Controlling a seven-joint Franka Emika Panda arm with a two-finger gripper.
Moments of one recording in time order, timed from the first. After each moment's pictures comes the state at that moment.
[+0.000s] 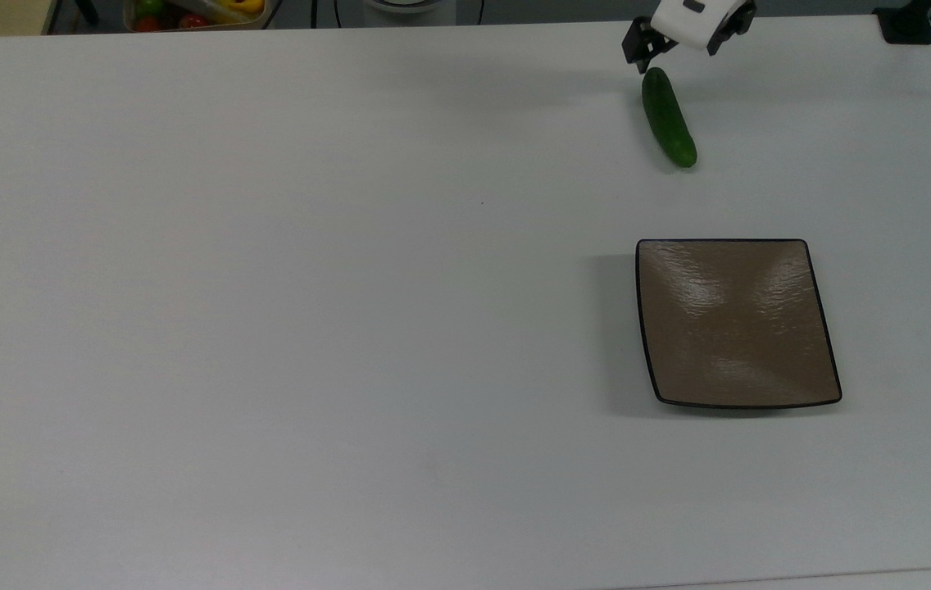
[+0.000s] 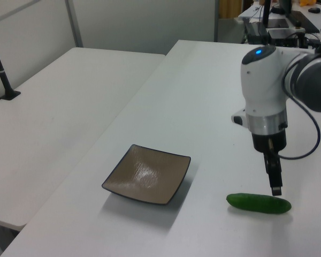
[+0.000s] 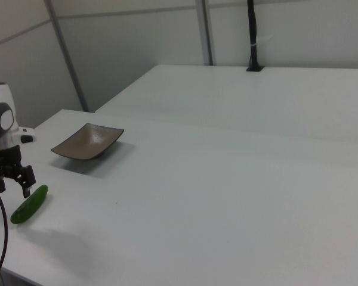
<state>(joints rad) 0.37 0.15 0.41 -2.00 0.14 2.01 0.38</state>
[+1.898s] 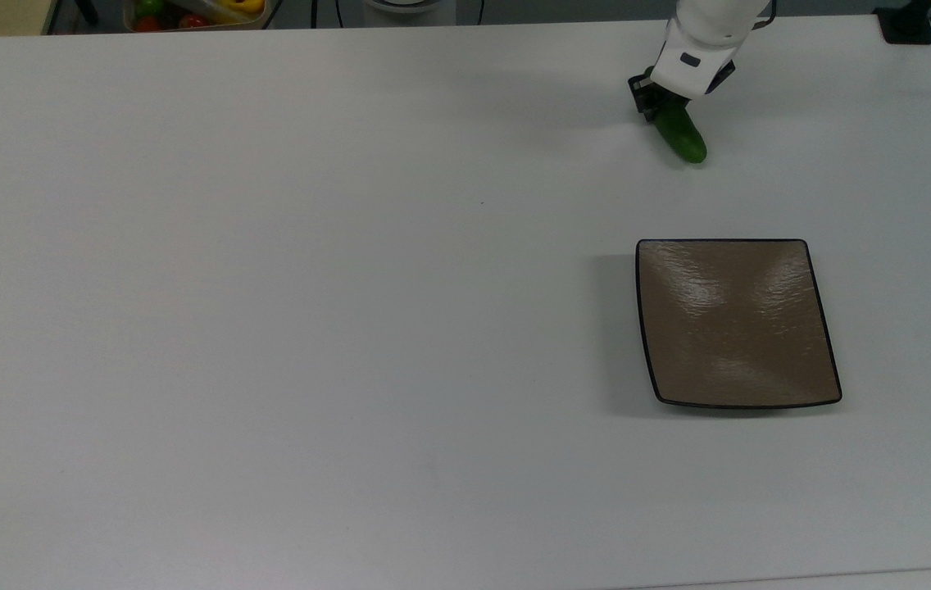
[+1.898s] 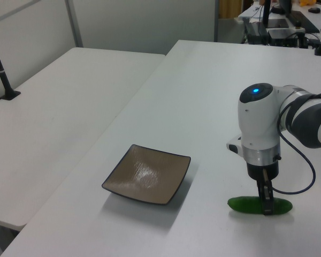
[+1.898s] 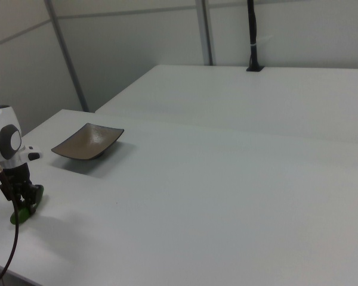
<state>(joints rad) 0.40 0.29 0.41 -2.04 0.01 2.18 0.42</state>
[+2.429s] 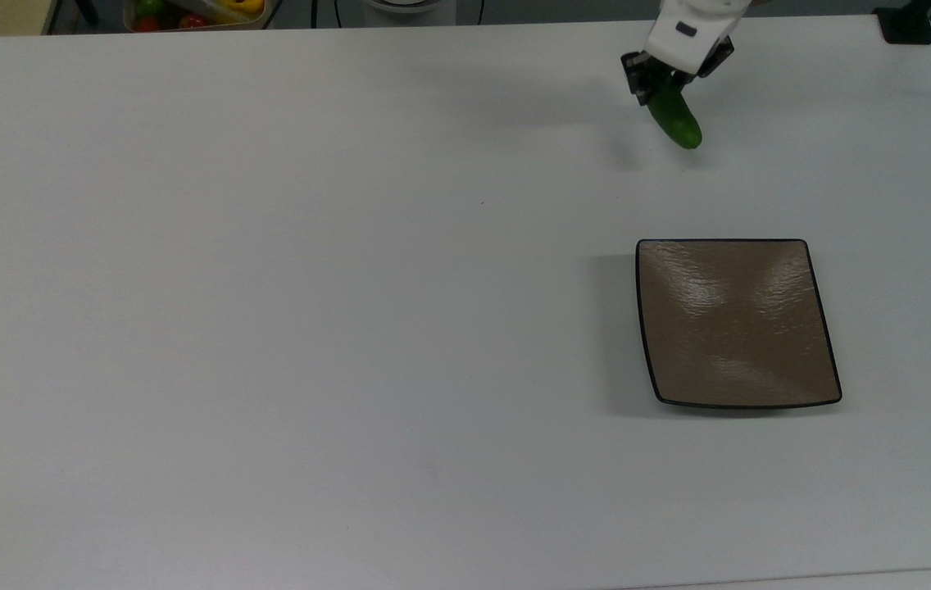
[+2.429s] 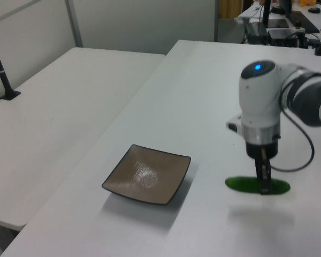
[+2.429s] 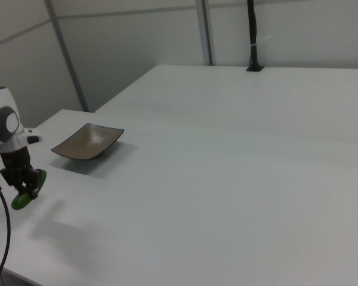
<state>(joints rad) 0.36 0.18 0.40 -2.02 0.01 2.08 0.42</state>
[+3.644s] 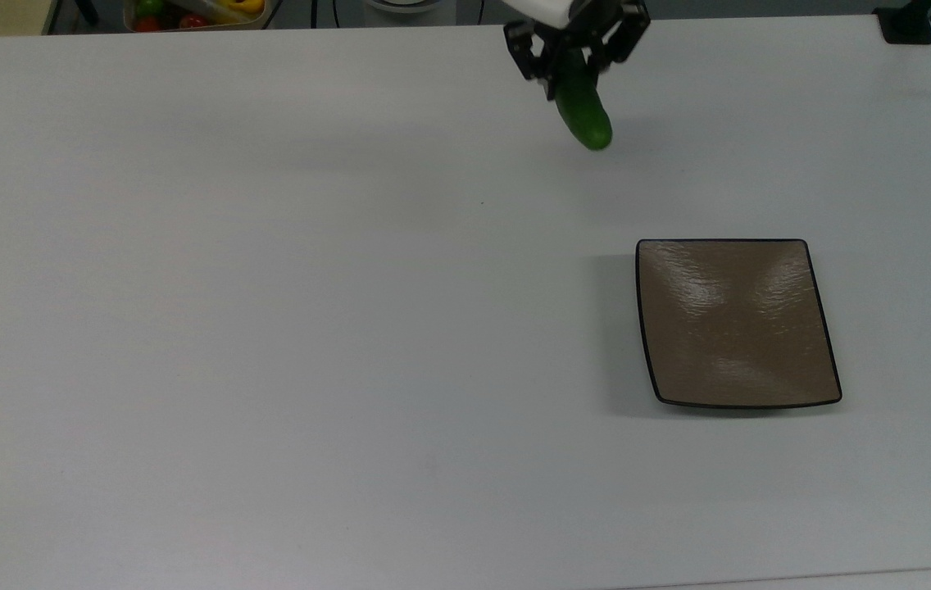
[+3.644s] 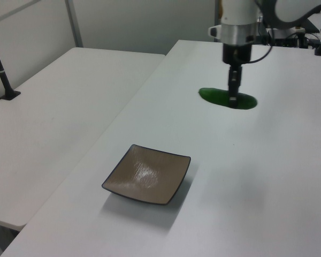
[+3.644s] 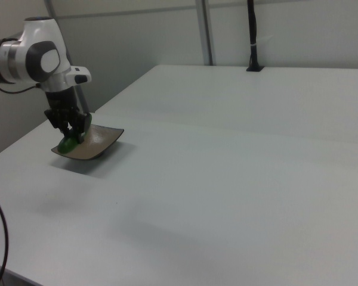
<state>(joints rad) 0.29 0.11 0.13 -1.72 0.07 1.83 0.16</state>
